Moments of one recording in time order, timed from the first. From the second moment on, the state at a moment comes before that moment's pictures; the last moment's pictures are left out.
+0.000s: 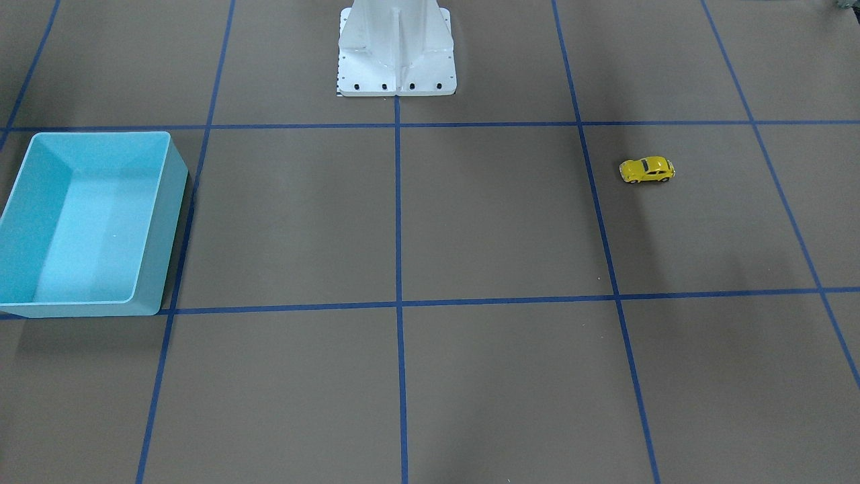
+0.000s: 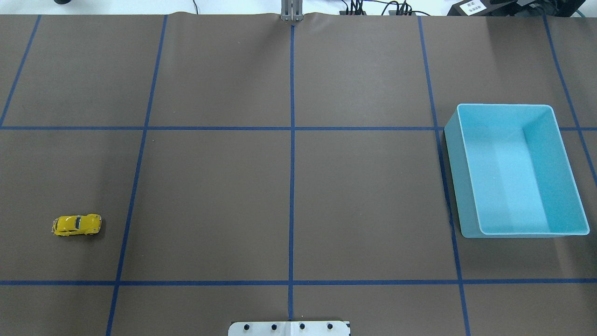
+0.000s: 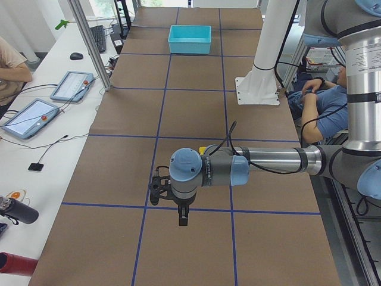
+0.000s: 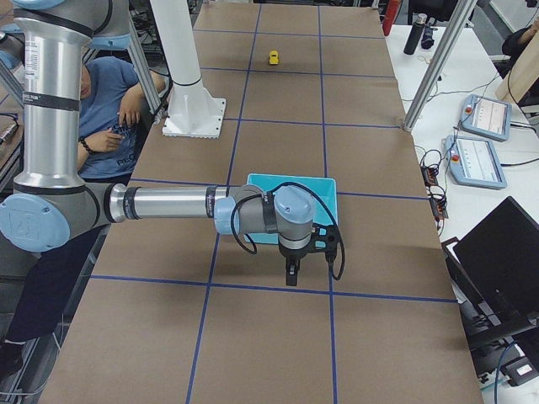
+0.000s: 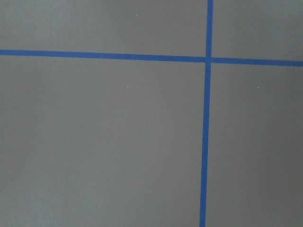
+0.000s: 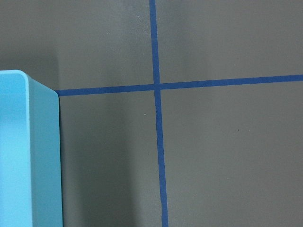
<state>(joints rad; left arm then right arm) -1.68 -1.40 -1.75 -1.55 -2.35 0.05 1.56 -1.68 1.74 -1.52 2.34 0.15</state>
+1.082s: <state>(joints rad) -1.67 -1.40 -1.74 -1.59 -2.36 0.06 1.56 -1.68 1.74 -1.52 2.34 0.14</state>
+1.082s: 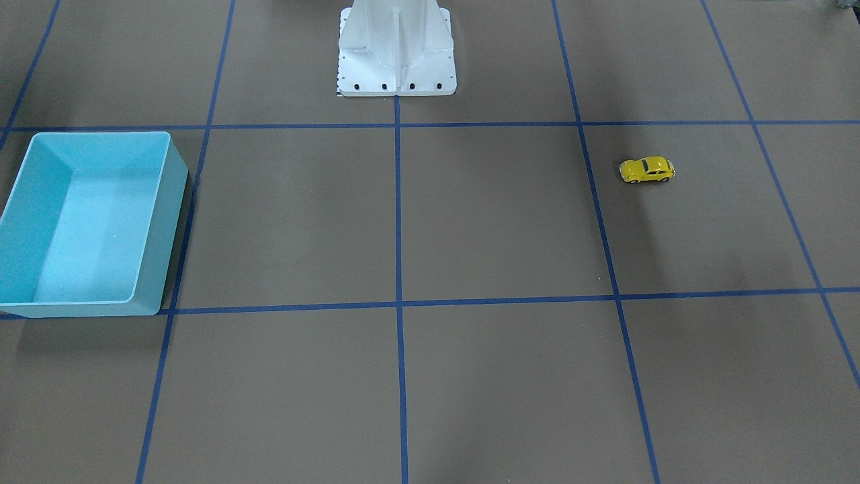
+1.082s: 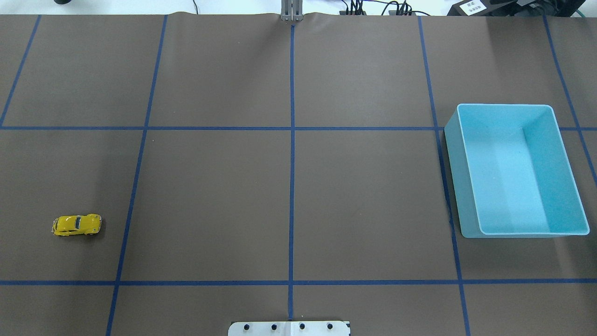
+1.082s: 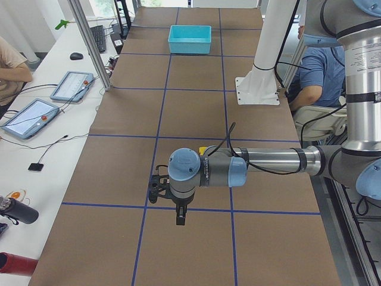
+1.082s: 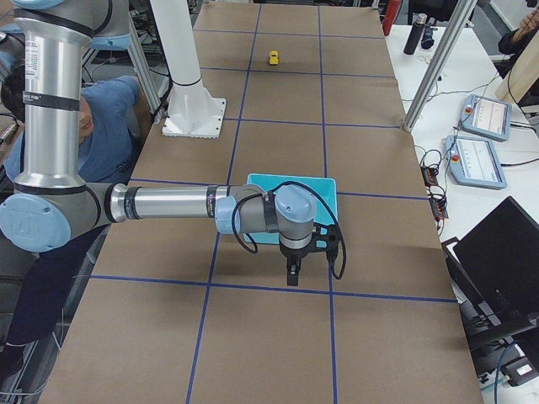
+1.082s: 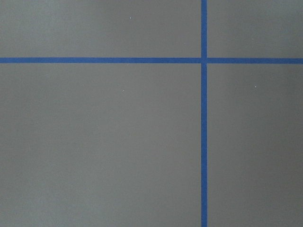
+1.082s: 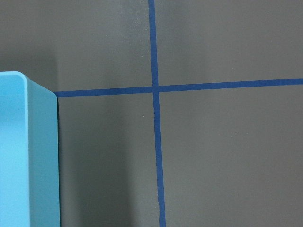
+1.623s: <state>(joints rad) -1.61 -1.42 -1.77 -1.59 -2.36 0.06 1.56 -1.68 1.74 -1.52 2.34 0.14</state>
